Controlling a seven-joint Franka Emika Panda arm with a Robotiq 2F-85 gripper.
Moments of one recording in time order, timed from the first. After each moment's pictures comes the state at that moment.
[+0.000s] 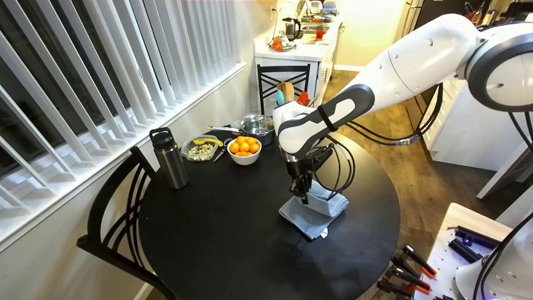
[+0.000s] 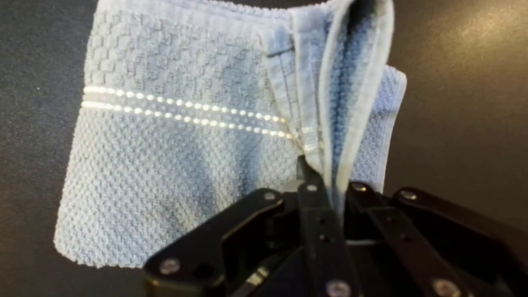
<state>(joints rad) 0.11 0.52 0.07 -1.86 0.11 1.99 -0.06</state>
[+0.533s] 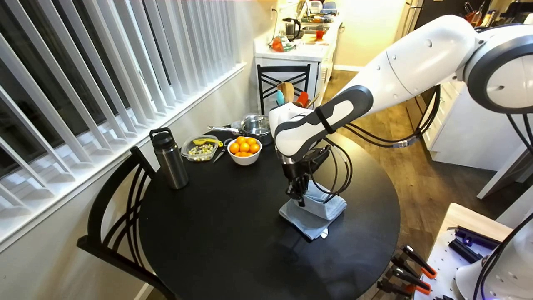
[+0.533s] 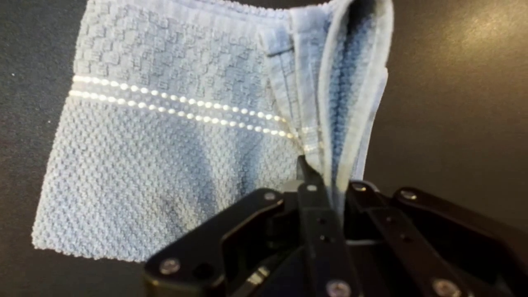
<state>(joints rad) 0.12 0.53 0.09 -1.84 0.11 1.99 -0.05</state>
